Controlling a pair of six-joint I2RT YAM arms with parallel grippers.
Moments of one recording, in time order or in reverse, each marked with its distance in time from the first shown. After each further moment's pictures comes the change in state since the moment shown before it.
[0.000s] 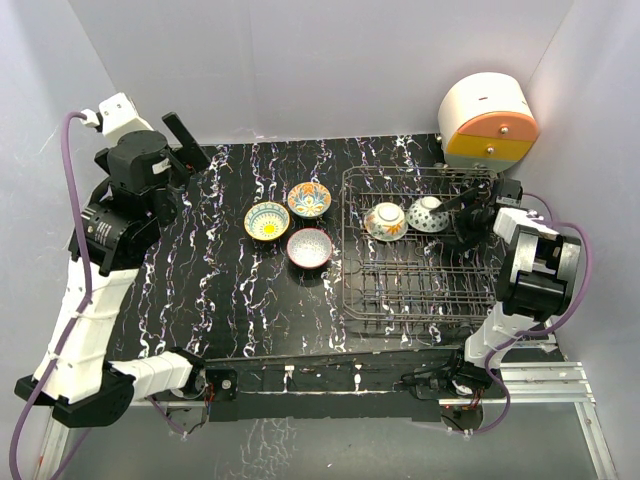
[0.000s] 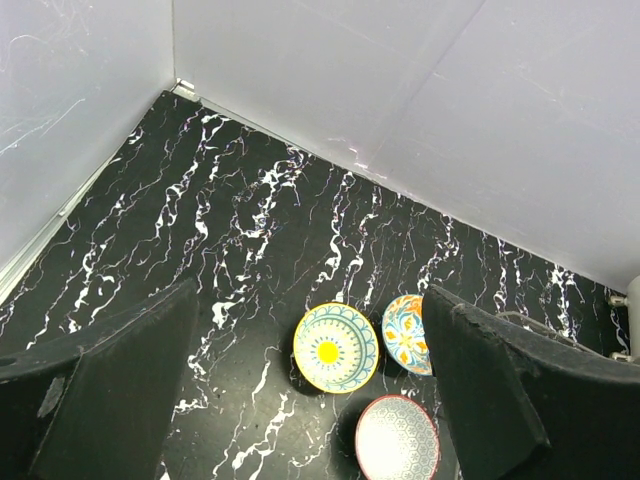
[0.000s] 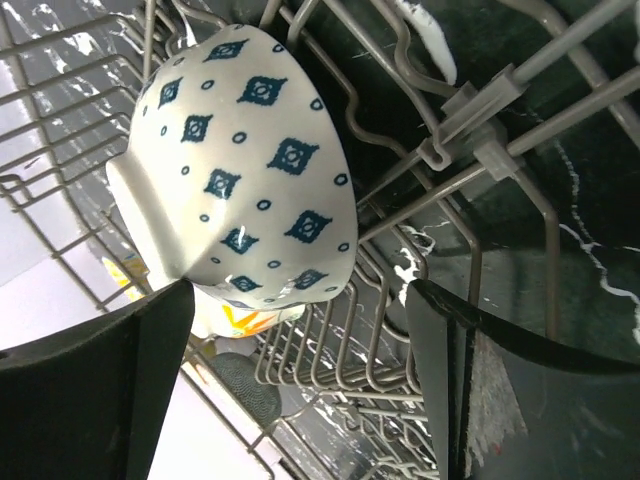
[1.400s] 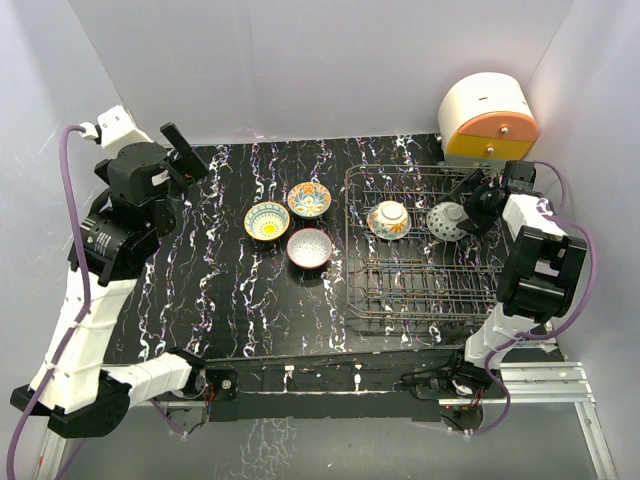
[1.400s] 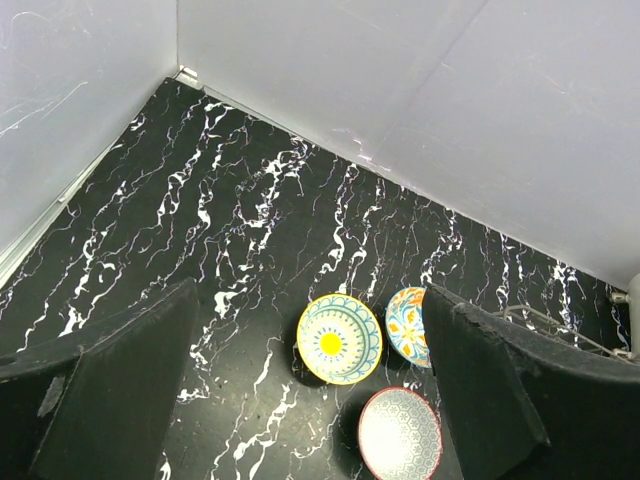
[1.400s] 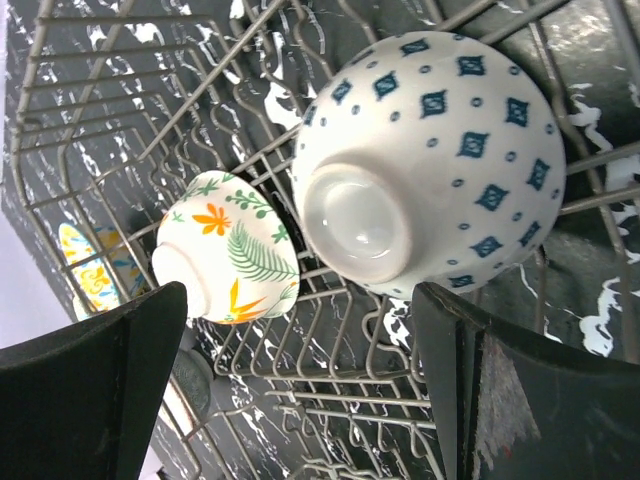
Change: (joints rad) left arm 0.000 -0.060 -0.086 0.016 -0.002 -0.024; right arm -0.016 -0.009 0.174 -0.131 0.025 -0.305
